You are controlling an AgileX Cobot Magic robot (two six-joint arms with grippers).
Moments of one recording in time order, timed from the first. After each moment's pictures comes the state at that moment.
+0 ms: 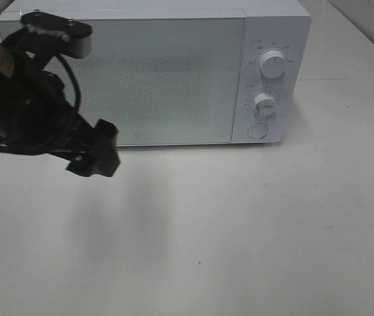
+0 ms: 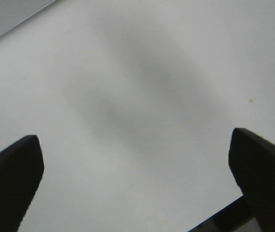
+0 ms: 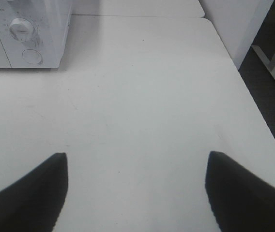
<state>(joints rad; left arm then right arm) -0.67 1.47 -1.00 0.05 0.72 -0.15 0.02 0.00 -0.49 -0.14 1.00 0.05</state>
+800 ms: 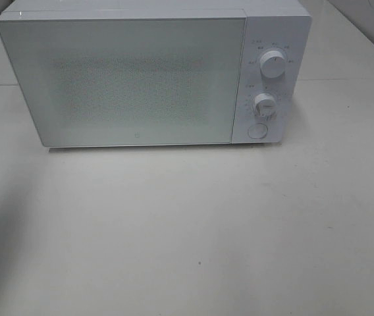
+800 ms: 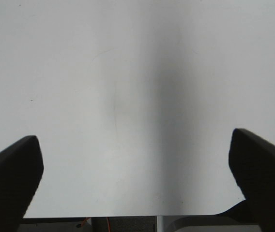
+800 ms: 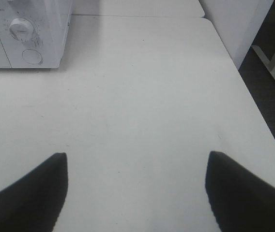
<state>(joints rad) -0.08 1.20 -1.00 0.03 1.05 -0.06 0.02 0.00 -0.49 -0.14 1.00 0.05</state>
